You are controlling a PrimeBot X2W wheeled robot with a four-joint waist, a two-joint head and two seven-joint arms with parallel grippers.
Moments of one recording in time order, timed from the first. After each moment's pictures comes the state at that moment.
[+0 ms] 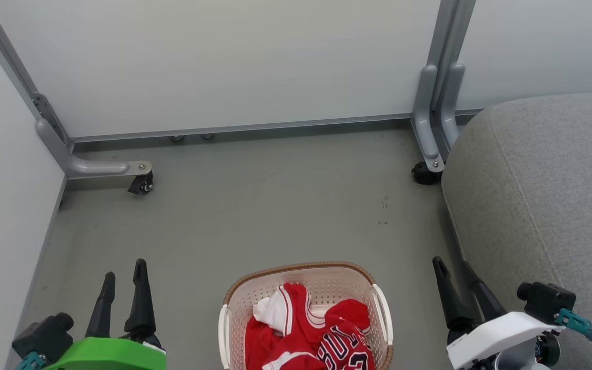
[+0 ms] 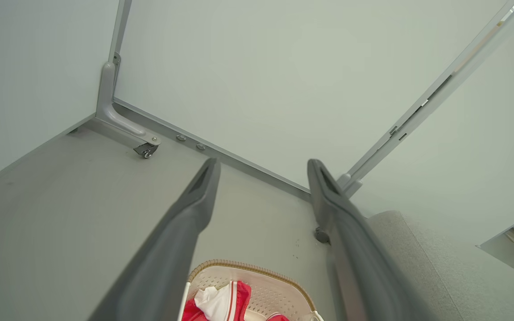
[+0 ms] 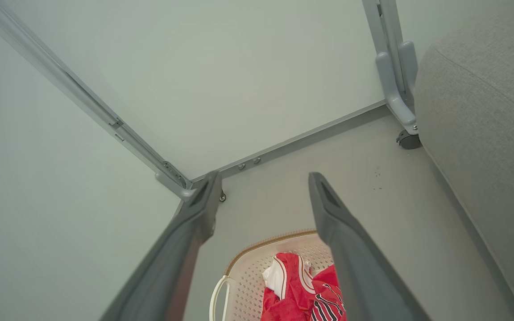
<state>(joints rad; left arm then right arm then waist) 0.05 0.04 0.01 0.14 -0.64 -0.11 -0.12 0.00 -0.04 0.11 0.18 0.63 0.13 -0.12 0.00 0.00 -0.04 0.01</state>
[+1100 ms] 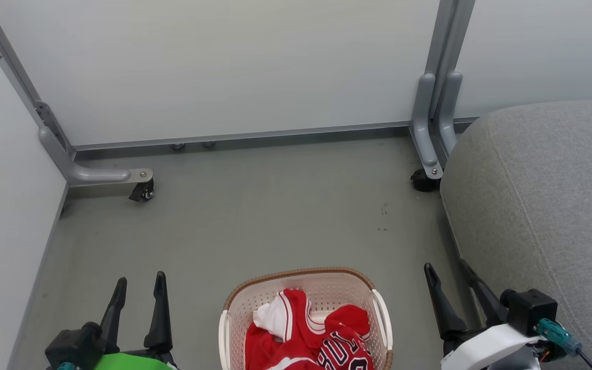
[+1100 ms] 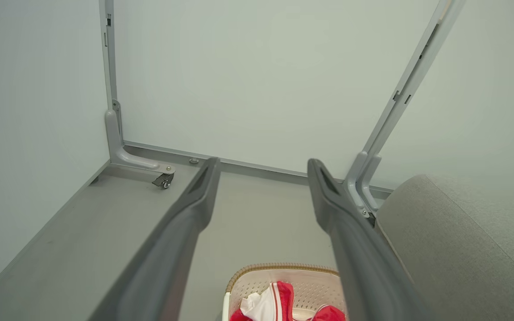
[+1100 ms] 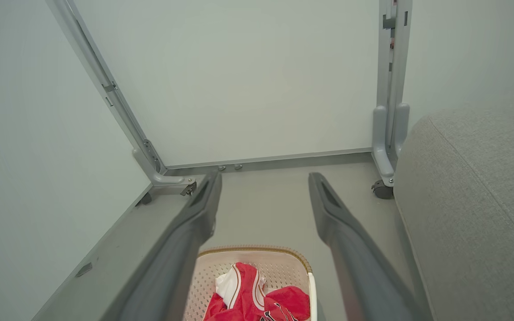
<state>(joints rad) 0.09 0.04 -0.03 0.13 -0.36 -0.13 -0.20 0.03 -0.04 0.13 0.16 0.31 0.13 -0.20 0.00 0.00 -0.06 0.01</state>
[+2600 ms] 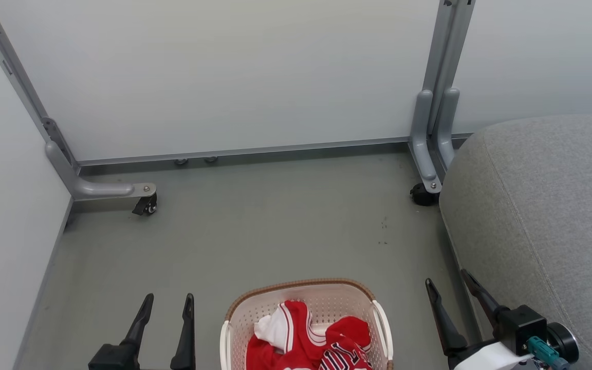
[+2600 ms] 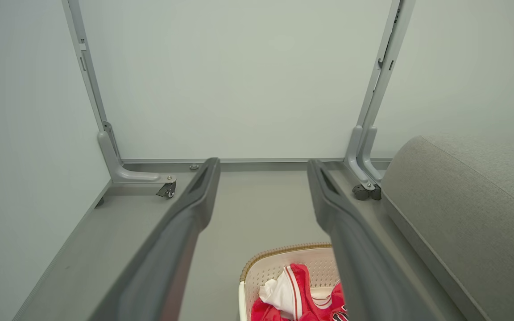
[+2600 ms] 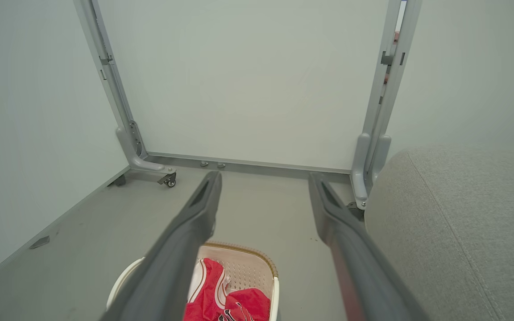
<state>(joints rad) 0.13 0.05 -0.09 0.18 -0.18 -0.13 -0.26 0.06 -0.05 0.11 0.17 0.10 0.13 -0.26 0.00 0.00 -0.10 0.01</state>
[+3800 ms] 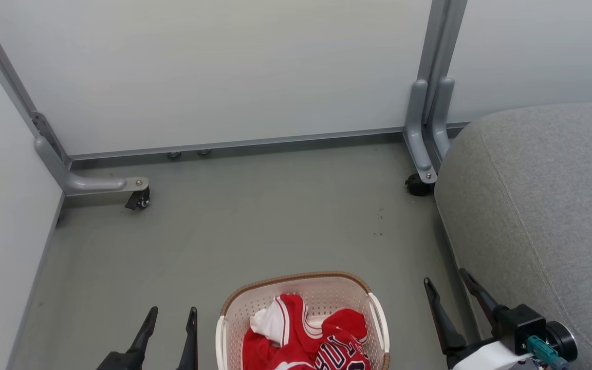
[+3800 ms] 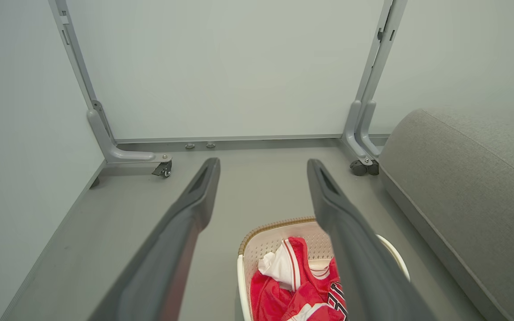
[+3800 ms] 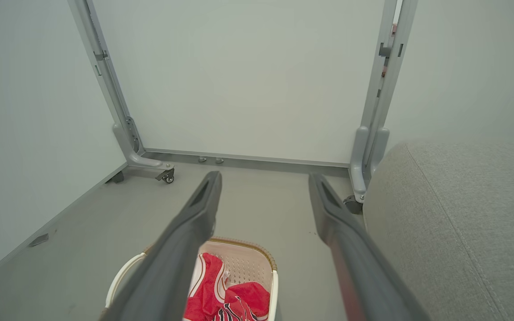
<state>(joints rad) 0.14 0.06 -0.11 0.23 -0.17 -0.13 -0.26 0.06 -0.05 0.11 0.17 0.11 0.13 -0.26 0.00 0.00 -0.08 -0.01</state>
